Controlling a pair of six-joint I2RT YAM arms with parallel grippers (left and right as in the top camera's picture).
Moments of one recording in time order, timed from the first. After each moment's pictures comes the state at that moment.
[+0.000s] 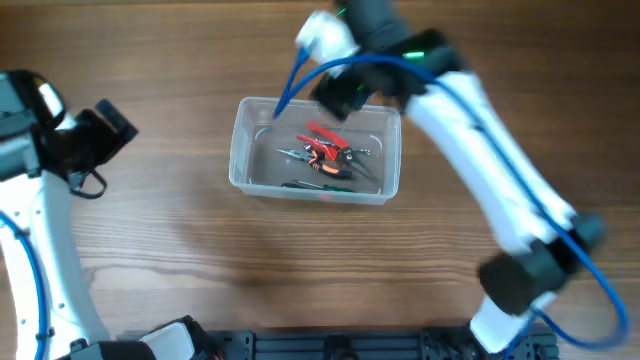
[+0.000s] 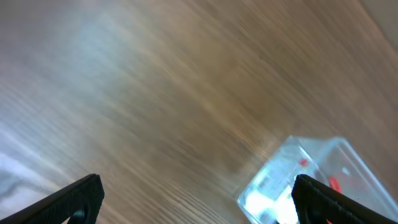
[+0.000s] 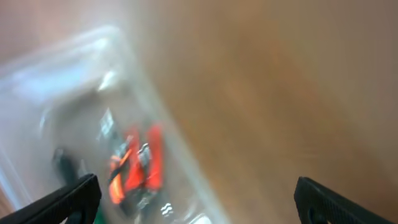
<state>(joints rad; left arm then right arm) 0.37 1.40 1.40 -1.08 0.13 -0.35 0.48 1.85 2.00 -1.00 -0.04 -0.43</state>
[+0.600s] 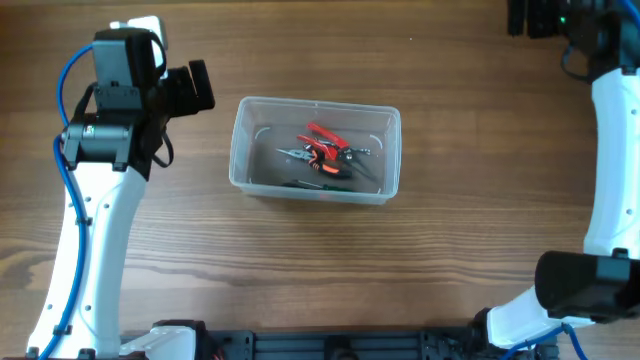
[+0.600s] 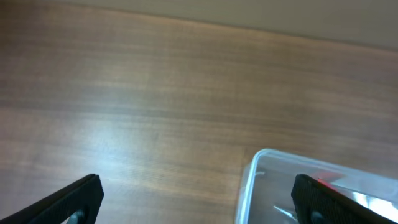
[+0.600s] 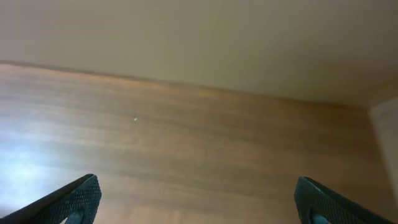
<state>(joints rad) -0.05 1.40 1.40 -0.75 -0.12 -0.16 -0.13 1.76 1.97 -0.91 -0.09 -0.23</state>
